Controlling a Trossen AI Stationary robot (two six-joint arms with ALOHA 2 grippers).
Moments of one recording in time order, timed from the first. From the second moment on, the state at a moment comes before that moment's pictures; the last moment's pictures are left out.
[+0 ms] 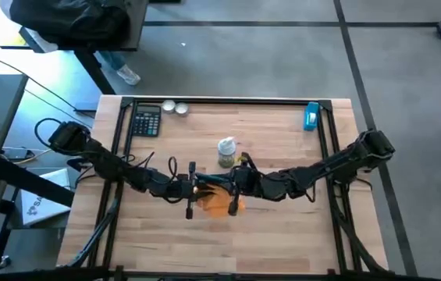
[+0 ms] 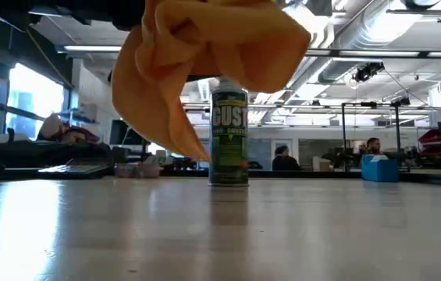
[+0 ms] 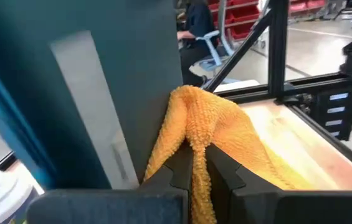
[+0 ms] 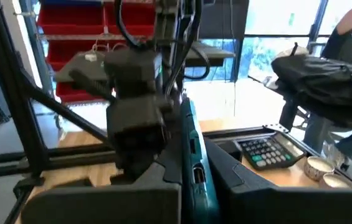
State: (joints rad) left arm -0.39 1.50 0.61 0.82 -0.43 0.13; right arm 0.39 1.64 1.18 0.39 0.58 0.04
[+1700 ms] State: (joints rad) left arm -0.41 1.67 0.70 1.28 -0.52 0.40; right arm 0.39 1.69 1.18 0.47 0.66 0.03
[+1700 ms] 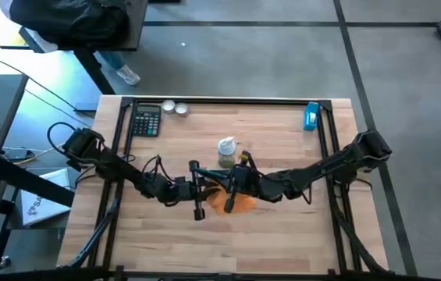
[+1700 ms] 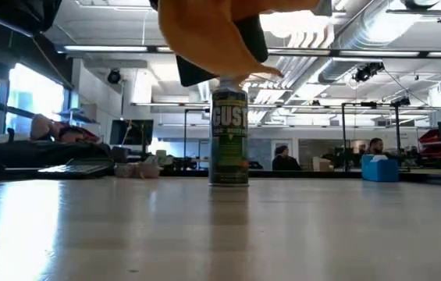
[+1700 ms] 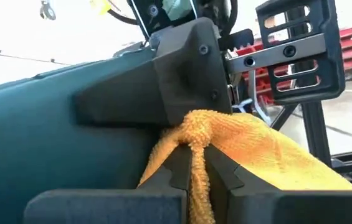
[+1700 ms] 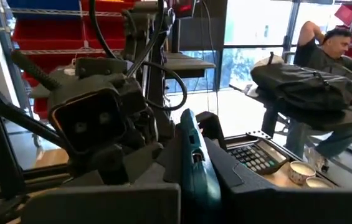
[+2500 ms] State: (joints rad) left arm -0.42 1.82 0.76 1.18 -0.69 0.45; right arm 0.39 1.69 1.18 0.52 0.74 -0.01
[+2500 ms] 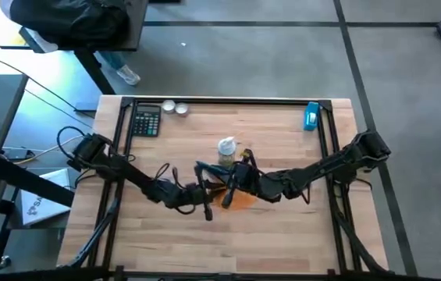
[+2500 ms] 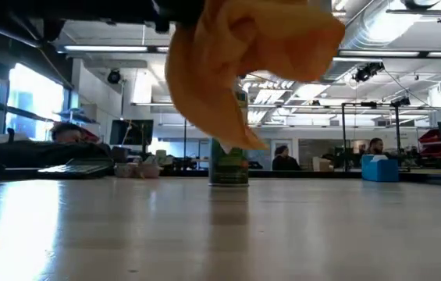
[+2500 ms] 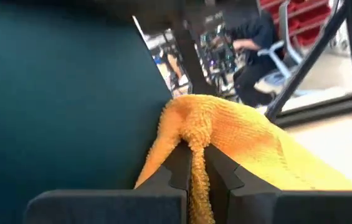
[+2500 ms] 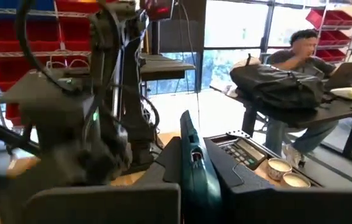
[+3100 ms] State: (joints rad) left arm -0.46 1.93 0.82 1.16 -0.73 0.37; right arm 0.39 1.66 1.18 0.54 0.71 -0.07
